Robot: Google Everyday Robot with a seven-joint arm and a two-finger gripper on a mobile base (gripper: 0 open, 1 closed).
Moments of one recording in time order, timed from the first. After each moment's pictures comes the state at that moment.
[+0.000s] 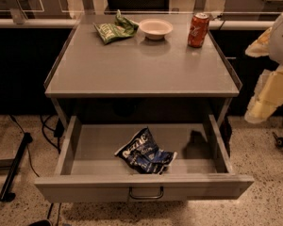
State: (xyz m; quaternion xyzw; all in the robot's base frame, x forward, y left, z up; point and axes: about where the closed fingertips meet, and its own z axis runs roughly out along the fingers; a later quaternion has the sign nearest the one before) arm 0.438 -0.216 0.978 -0.60 0.78 -0.04 0.16
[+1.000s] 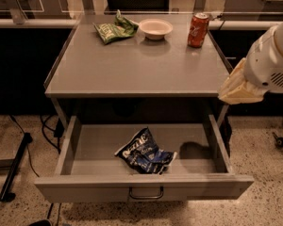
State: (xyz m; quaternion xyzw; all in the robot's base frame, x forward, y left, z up) arm 0.450 -0.187 0.939 -0.59 0.78 -0.01 0.22
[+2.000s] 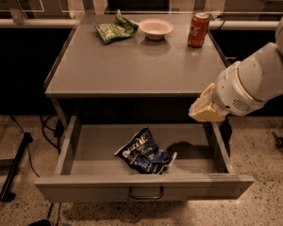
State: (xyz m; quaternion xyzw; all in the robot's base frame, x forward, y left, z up) arm 0.465 -0.139 0.870 -0.58 0.77 0.08 0.26
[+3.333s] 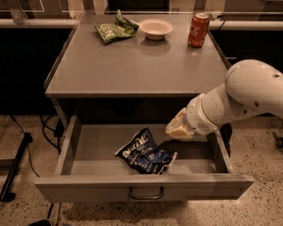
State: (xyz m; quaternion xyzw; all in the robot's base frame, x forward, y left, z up) arm 0.500 -0.098 0.758 -0.58 0.76 0.13 0.27
